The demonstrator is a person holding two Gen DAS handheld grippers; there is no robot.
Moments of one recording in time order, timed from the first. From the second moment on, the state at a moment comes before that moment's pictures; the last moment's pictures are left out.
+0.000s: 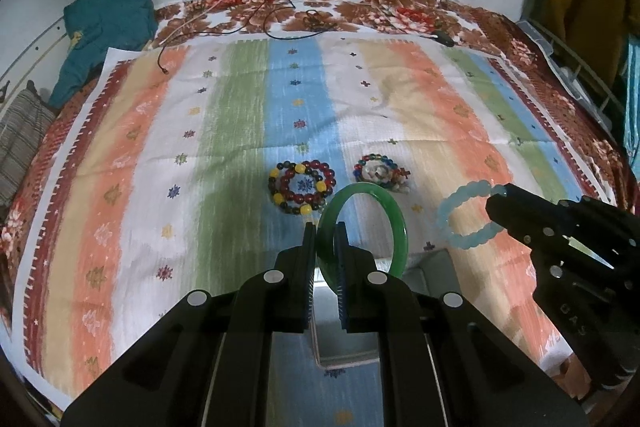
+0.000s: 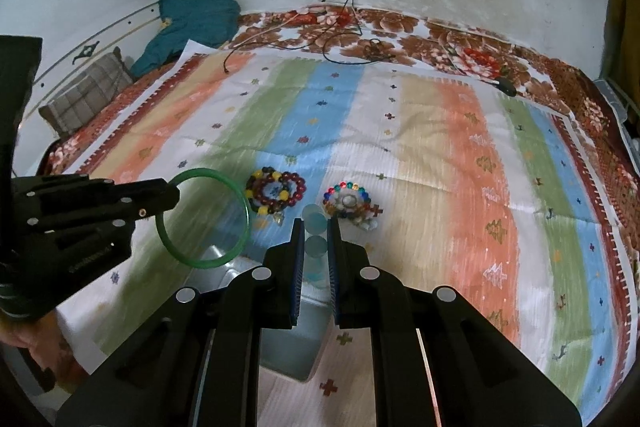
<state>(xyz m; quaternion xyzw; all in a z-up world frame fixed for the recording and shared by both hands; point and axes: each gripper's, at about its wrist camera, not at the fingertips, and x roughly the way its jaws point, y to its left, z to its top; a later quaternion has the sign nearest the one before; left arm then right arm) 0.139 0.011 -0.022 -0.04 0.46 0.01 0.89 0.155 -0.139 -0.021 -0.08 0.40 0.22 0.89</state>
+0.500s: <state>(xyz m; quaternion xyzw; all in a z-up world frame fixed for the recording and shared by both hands) 0.115 0.008 -0.023 -0.04 0.46 0.01 0.89 0.129 -0.141 -0.026 -0.08 0.42 0.23 0.88</state>
